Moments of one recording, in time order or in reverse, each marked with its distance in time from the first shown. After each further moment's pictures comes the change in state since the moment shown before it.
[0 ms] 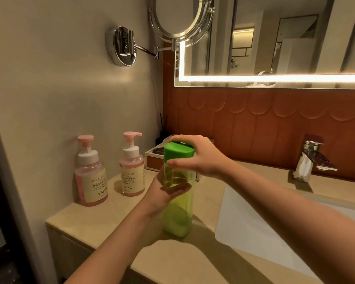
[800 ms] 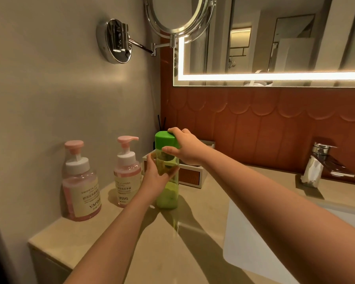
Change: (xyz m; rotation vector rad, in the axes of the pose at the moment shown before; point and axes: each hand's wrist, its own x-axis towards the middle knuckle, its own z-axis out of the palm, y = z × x) left_hand 0.081 -0.035 -0.032 0.241 0.273 -0.147; right_hand 0.080 0.041 0.019 -0.313 -0.043 0.244
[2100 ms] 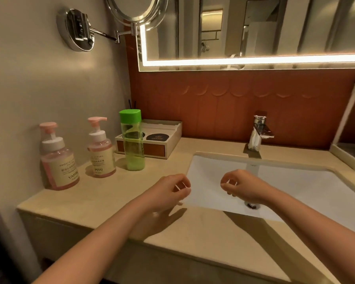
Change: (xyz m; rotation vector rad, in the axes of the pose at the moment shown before) left_hand -0.153 0.051 0.064 0.458 -0.651 0.165; right_hand -0.253 0.110 -0.041 -0.083 -0.131 0.383
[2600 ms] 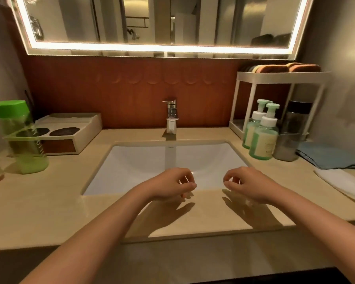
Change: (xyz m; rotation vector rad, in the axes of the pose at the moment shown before) left_hand 0.048 0.154 0.146 0.026 -0.380 0.254; right_hand -0.185 0.132 -0.065 -0.147 0.131 0.298
